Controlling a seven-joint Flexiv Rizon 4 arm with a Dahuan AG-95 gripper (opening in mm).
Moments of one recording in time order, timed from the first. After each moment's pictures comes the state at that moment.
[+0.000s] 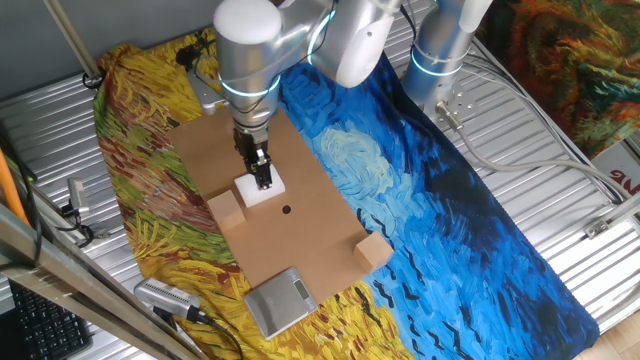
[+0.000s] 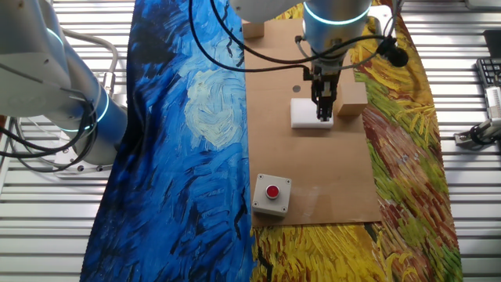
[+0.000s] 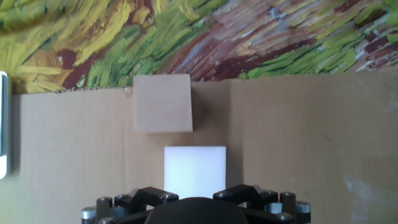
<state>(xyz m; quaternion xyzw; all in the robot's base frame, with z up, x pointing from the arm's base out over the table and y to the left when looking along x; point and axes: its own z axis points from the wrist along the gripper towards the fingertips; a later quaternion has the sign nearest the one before) 0.516 0.050 0.092 -0.01 1.00 0.00 0.05</state>
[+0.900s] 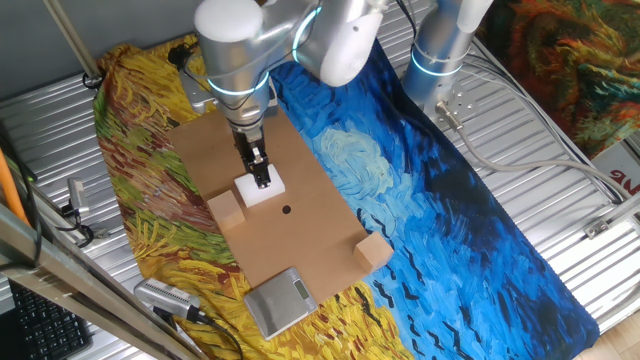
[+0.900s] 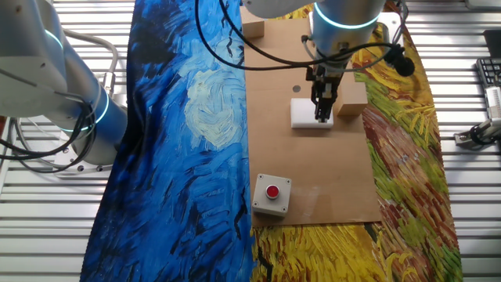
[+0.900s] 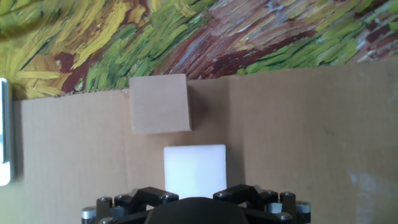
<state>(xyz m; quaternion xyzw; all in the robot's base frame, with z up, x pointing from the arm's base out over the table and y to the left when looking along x) 0.513 0.050 0.091 0.02 1.00 0.01 0.01</state>
